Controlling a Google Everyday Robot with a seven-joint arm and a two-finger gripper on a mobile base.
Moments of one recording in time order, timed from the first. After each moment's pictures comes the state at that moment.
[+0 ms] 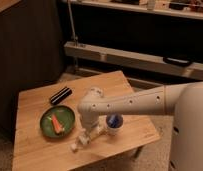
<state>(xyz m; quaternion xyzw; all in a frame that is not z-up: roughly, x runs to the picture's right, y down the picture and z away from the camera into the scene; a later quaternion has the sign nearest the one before) -0.081 0.203 0.753 -0.16 0.30 0.90 0.26</state>
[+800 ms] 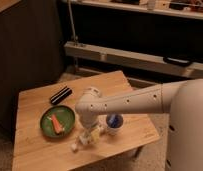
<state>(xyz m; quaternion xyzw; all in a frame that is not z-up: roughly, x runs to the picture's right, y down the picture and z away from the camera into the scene) -0.065 0.209 0.759 -0.14 0.31 0.90 0.27</state>
